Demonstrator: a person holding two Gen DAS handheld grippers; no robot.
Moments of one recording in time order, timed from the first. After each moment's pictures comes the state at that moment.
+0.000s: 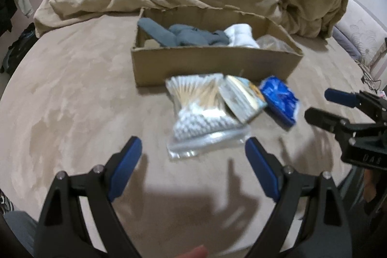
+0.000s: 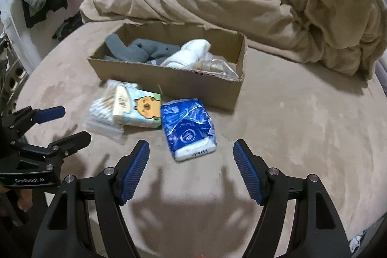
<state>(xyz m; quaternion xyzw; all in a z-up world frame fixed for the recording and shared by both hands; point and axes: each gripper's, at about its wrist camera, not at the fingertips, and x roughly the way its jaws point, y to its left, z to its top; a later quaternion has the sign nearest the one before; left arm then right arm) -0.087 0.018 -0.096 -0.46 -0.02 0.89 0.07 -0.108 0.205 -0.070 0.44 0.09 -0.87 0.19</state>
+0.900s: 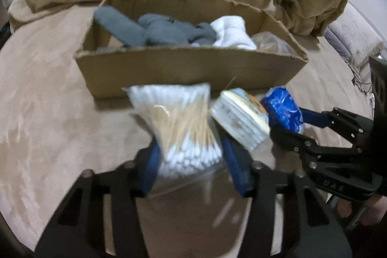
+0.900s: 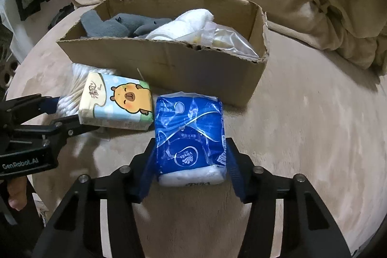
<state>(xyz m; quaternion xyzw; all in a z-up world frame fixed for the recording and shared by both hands) -0.128 0.034 -0.116 -0.48 -0.05 0.87 0.12 -0.142 0.200 -0.113 0.47 0.09 -0.85 0.19</state>
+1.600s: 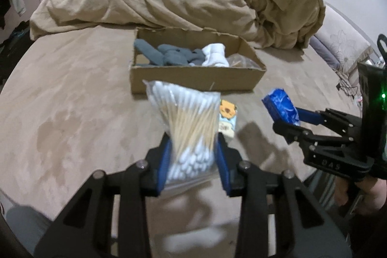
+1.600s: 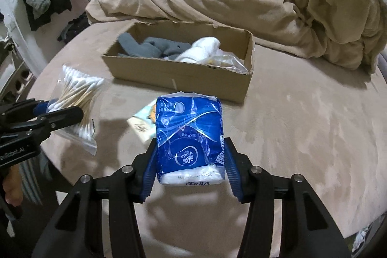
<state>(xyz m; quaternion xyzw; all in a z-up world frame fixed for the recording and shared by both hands) -0.039 0.004 -0.035 -0.44 -0.06 0.89 0.12 -0.072 0.204 -0.046 0.44 0.07 -0.87 0.21</state>
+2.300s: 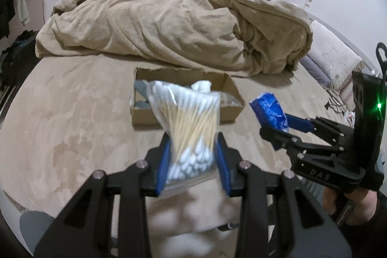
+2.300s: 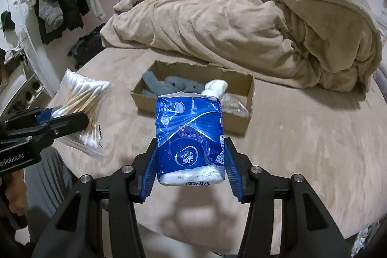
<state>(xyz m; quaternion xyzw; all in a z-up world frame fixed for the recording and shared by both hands) -0.040 0.002 0.038 -0.39 -0.08 0.91 0.12 -0.063 0.195 0.026 0.39 0.05 -0.89 0.22</state>
